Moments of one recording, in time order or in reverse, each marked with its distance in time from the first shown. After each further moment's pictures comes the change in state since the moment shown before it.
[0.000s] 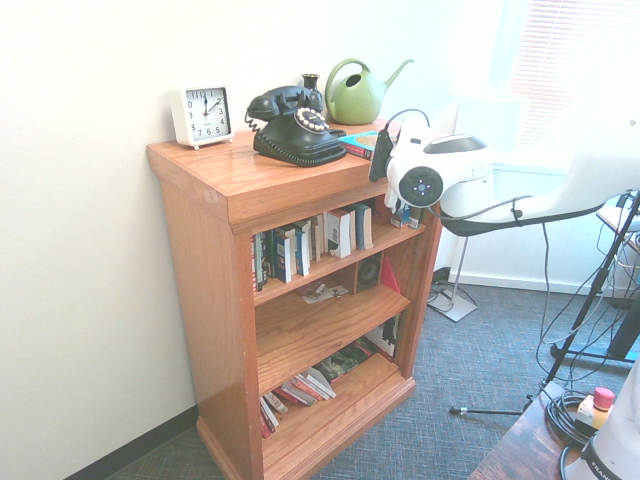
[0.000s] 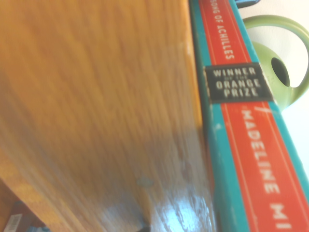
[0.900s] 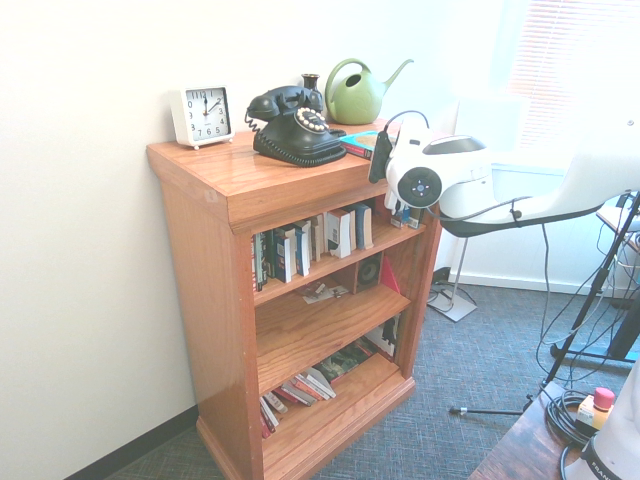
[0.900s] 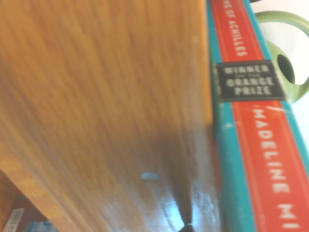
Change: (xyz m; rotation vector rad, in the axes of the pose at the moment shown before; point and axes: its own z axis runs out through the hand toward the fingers) arm -0.001 0.000 0.001 -0.003 -0.011 -0.001
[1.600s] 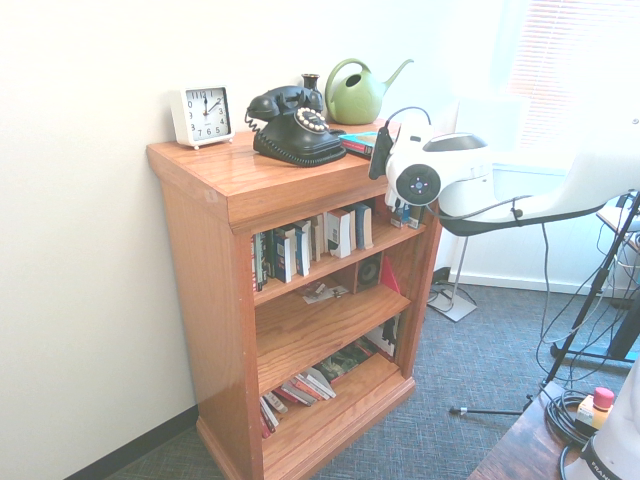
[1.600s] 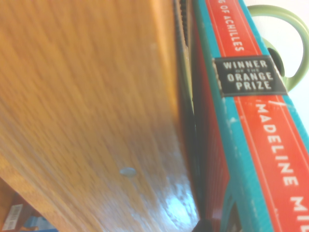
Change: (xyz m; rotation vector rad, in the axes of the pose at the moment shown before) arm 0.008 0.009 -0.012 -0.013 -0.022 0.040
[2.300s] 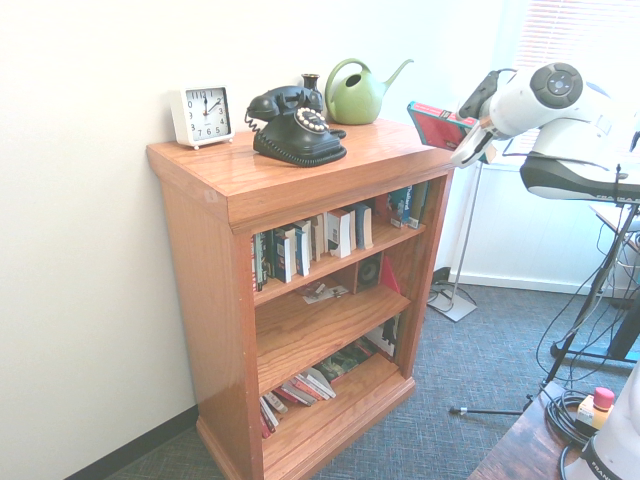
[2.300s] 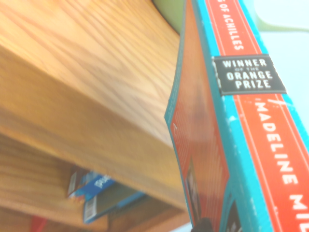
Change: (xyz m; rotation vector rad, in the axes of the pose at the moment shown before) arm -0.018 0.197 -0.017 0.195 -0.273 0.460
